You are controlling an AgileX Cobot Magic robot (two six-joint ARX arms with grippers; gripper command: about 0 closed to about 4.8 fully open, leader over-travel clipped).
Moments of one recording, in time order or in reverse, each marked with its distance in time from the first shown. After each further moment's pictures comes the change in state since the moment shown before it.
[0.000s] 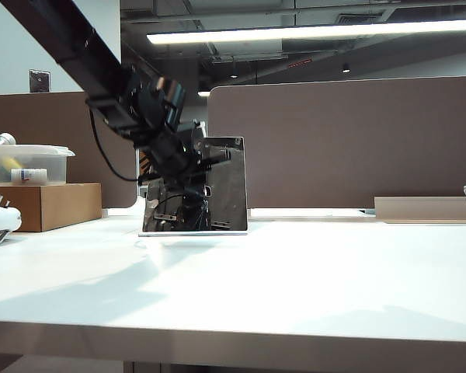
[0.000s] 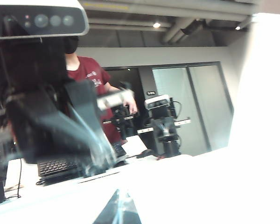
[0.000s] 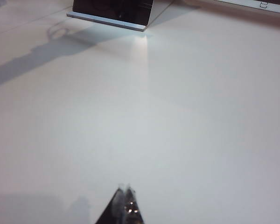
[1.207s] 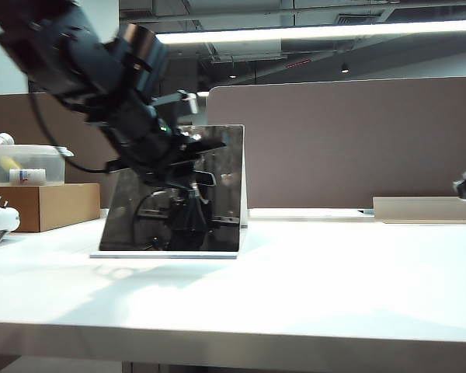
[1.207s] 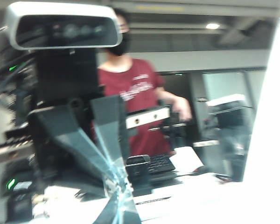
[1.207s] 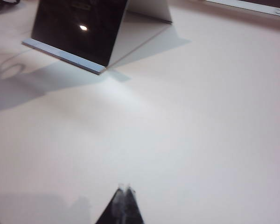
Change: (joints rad) left arm -0.139 -0.466 -0.762 0.319 -0.139 -0.003; right arm 0.038 -0.017 0.000 -0.002 -0.001 0.000
